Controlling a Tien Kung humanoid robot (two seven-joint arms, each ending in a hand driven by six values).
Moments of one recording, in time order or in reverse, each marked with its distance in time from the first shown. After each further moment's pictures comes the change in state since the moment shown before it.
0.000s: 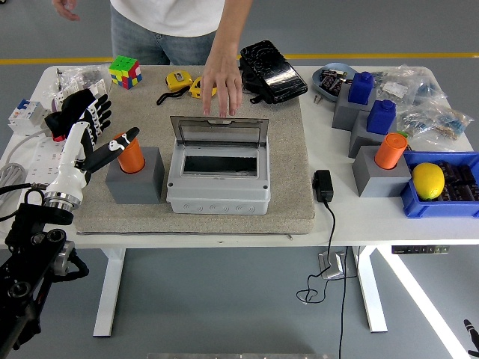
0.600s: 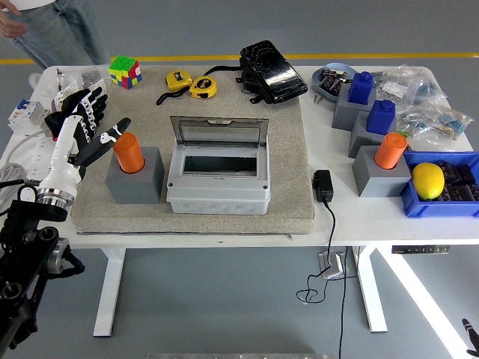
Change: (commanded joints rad) left arm 0.015 0.003 -0.017 -0.061 -0.018 -0.009 0.012; right arm 0.003 0.004 0.010 0.000 -0.001 0.000 0.002
